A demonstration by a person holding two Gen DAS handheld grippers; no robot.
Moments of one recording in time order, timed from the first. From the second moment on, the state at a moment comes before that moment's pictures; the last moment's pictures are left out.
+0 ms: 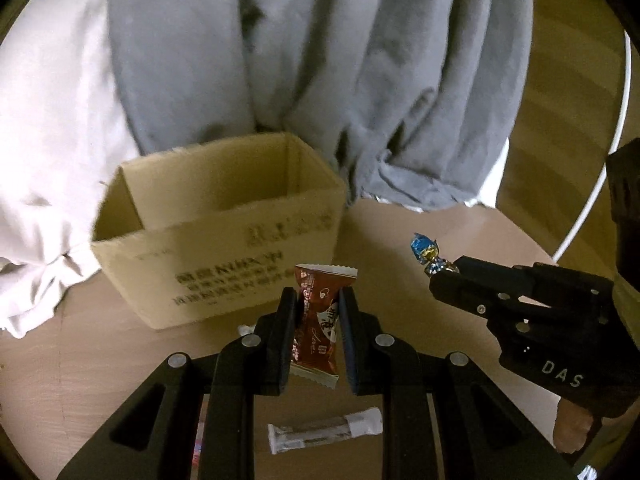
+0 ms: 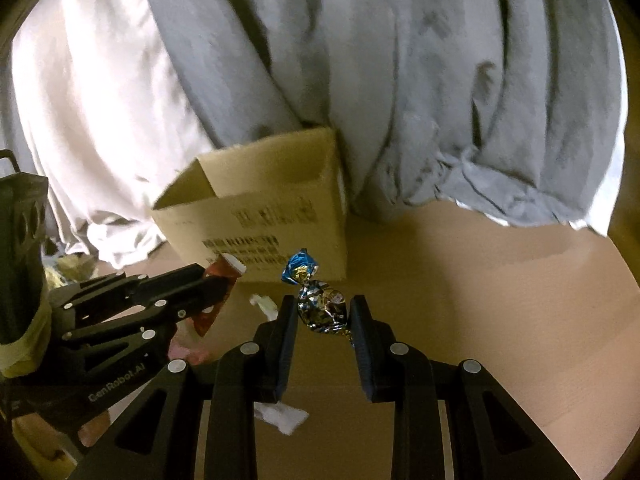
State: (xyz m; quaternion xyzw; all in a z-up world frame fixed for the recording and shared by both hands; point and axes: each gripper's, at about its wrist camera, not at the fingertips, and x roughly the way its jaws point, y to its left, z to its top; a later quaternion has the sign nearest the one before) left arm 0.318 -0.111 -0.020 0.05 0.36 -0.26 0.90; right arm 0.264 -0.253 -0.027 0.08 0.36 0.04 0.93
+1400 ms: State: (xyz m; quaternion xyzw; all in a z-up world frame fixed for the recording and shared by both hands) left arm 0.406 -0.049 0.061 0.00 0.30 -0.18 0.94; right arm 0.386 -0.192 0.049 0.04 0.29 0.13 0.95
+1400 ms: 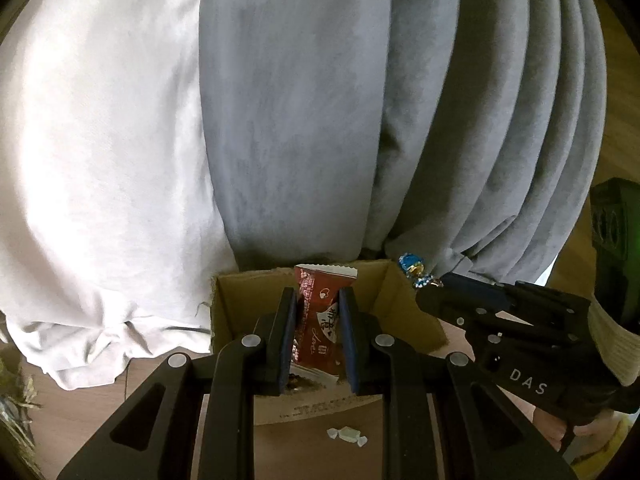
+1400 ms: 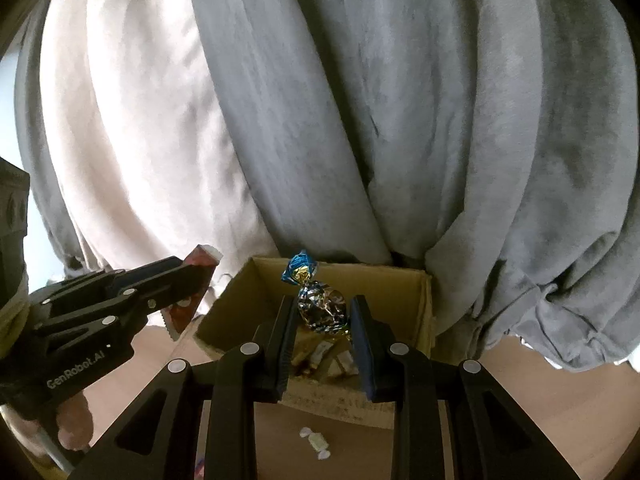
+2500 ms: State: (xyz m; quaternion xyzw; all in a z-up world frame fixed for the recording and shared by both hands) left arm 0.360 -0.031 0.048 0.02 0.29 -0.12 0.95; right arm 0.372 -0.183 0.037 0.01 0.32 0.13 0.94
